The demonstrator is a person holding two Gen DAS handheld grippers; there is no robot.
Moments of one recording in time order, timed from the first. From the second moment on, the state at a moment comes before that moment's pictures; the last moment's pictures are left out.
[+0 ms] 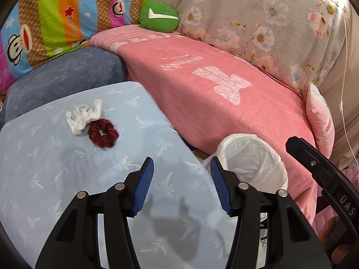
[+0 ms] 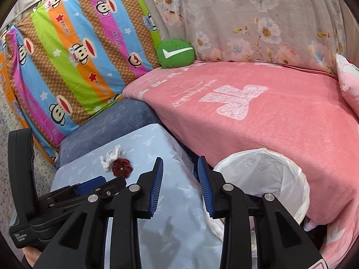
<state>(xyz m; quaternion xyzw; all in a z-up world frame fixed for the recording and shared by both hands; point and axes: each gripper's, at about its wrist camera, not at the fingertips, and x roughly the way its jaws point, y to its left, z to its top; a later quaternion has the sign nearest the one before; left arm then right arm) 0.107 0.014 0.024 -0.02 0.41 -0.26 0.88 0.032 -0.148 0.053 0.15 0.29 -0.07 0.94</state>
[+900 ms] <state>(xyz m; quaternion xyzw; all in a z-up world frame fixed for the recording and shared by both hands) 0.188 0.145 -0.026 -0.06 0.45 -0.14 0.88 0.142 -0.023 0.002 0.09 0.37 0.01 0.93</state>
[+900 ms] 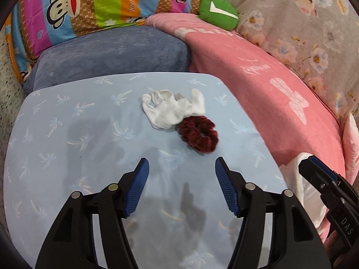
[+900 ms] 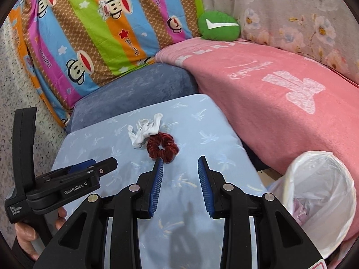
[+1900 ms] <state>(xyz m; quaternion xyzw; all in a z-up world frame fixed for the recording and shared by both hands) 0.296 0.135 -0.095 -0.08 0.48 -0.17 0.85 0.291 0.012 -0.118 0.10 0.45 0.04 0.89</state>
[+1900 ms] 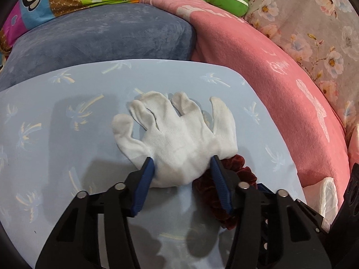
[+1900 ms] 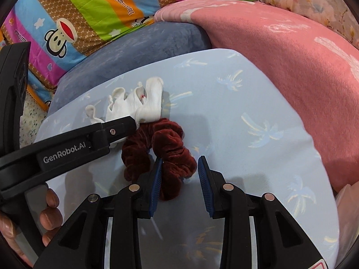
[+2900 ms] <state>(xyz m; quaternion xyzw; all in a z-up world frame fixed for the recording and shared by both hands) 0.169 0.090 0.000 -0.05 0.42 -0.23 0.88 0.141 -0.041 -0.018 0.16 0.36 0.01 0.92</state>
